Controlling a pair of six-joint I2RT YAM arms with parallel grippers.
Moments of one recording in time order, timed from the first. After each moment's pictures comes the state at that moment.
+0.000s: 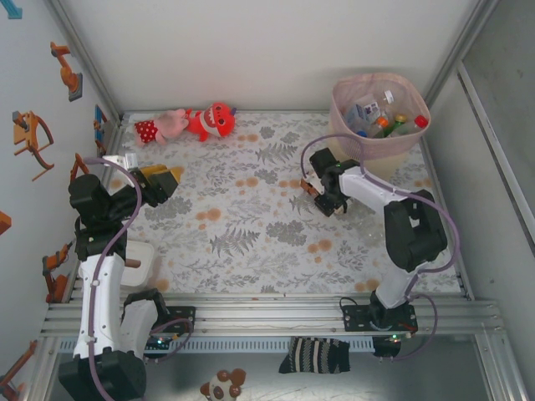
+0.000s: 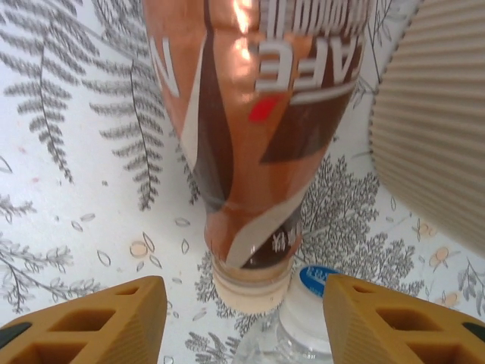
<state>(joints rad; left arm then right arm) 0.17 0.79 0.73 -0.11 0.94 -0.41 0.44 1.77 1.22 -0.80 0.23 -0.34</state>
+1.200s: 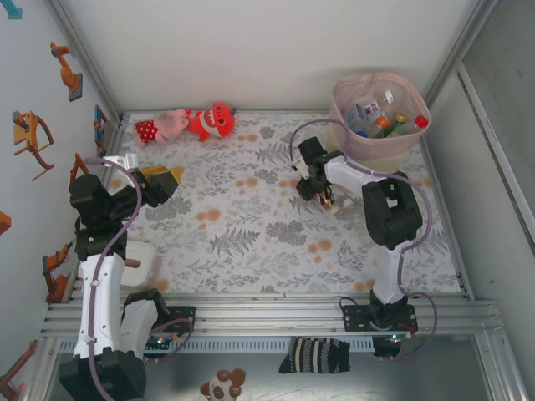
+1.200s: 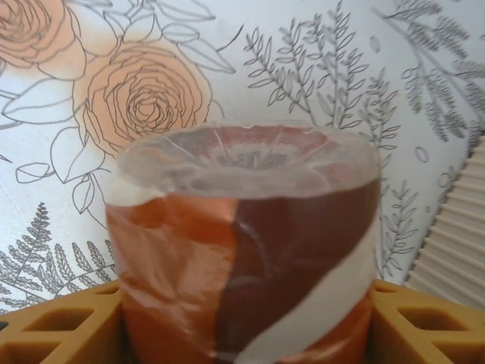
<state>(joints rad) 0.17 0.79 0.73 -0.13 0.94 -0.41 0.45 2.01 1.41 -0.64 0.12 -0.28</state>
